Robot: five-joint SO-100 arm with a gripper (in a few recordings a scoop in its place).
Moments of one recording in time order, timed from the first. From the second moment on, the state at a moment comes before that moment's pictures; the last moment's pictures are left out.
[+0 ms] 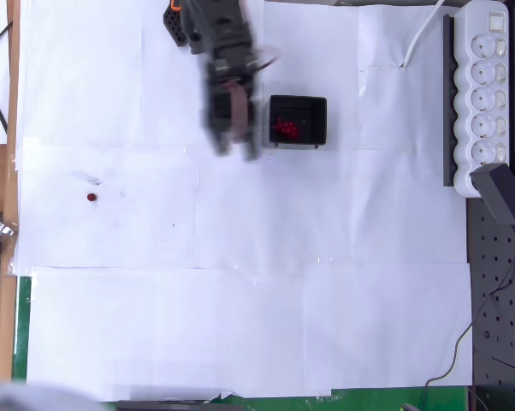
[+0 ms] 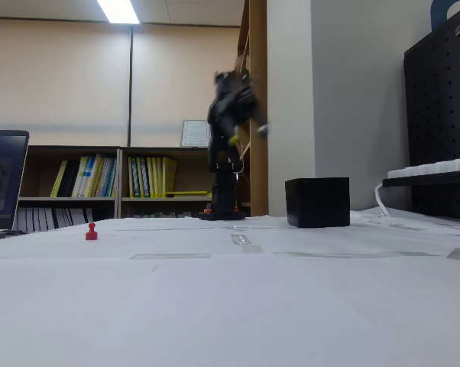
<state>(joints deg) 10.8 58.1 50.4 43.6 -100.3</state>
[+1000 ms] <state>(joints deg) 31.4 111.4 57.8 -23.0 -90.6</state>
